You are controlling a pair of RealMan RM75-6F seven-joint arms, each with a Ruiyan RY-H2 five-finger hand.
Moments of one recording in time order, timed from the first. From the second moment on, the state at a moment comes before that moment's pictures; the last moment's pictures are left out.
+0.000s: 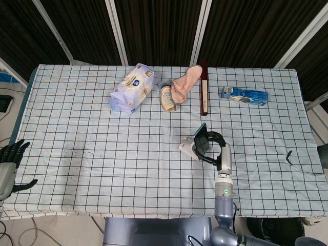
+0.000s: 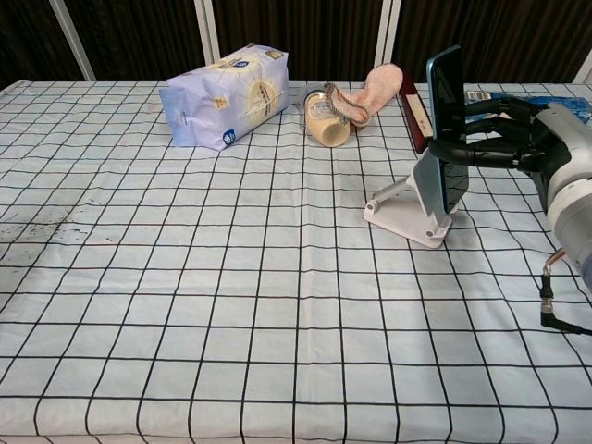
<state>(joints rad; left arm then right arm) -0.11 -1.06 -0.03 -1.68 1.44 1.39 0.03 0.38 -1.90 0.40 -1.58 -1.04 1.39 0.23</state>
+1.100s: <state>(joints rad) -0.11 -1.07 -0.03 -1.68 1.41 1.38 0.07 0.35 -1.88 0.41 -1.49 -1.10 1.27 0.44</state>
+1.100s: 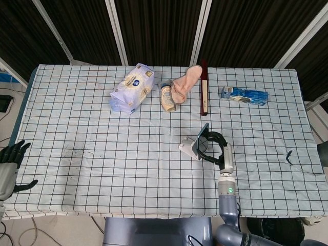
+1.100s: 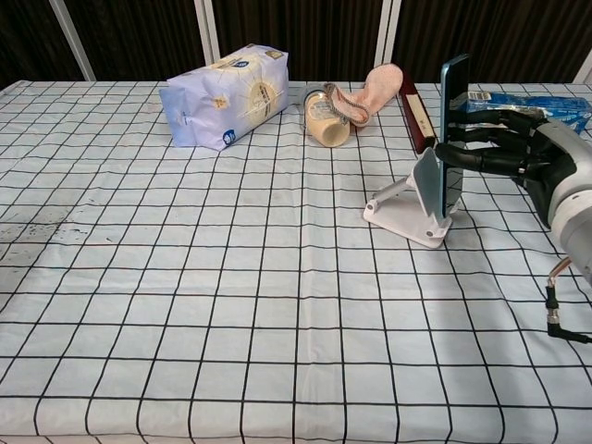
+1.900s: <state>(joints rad) -0.12 -1.07 -0.03 -1.69 1.41 1.37 0.06 0.36 -1.91 0.40 -1.41 -1.12 1.25 0.49</state>
